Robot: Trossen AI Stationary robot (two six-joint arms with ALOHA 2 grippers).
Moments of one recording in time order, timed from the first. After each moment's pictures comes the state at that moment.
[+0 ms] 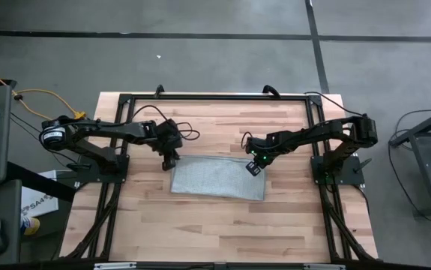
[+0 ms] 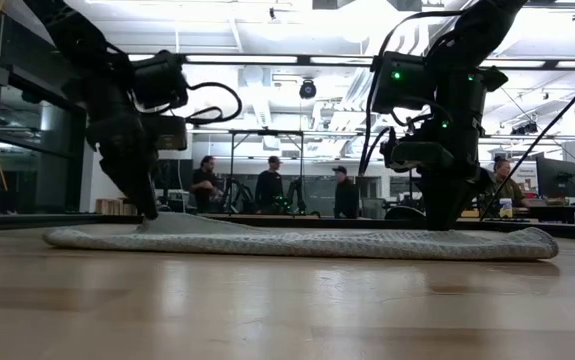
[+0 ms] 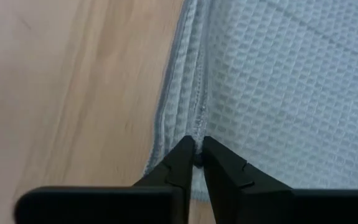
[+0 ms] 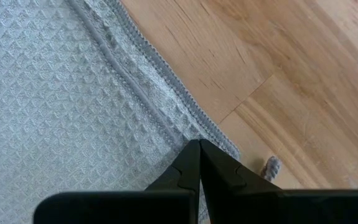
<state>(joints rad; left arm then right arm) 0.35 1.33 0.58 -0.31 0.28 -0.01 -0.12 1.62 0.80 -0.51 -0.03 0.71</state>
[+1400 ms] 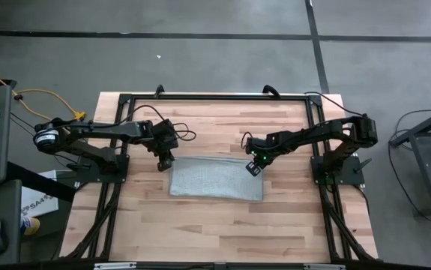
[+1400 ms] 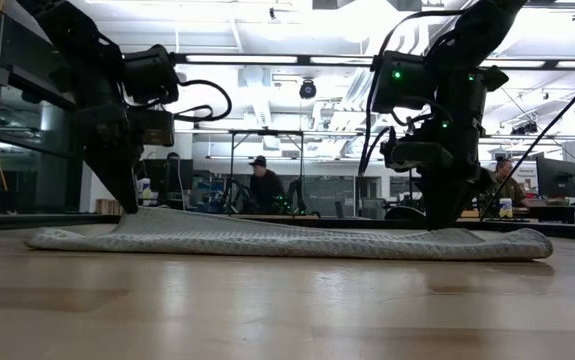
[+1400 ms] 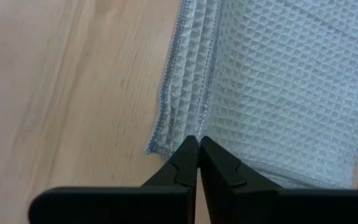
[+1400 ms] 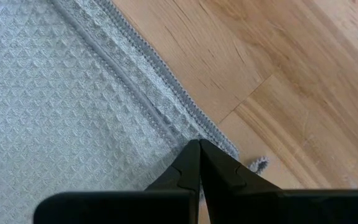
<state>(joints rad) 0.35 1.24 0.58 -0.45 0.28 -0.03 -0.12 1.62 0.80 -0.51 -0.02 0.71</state>
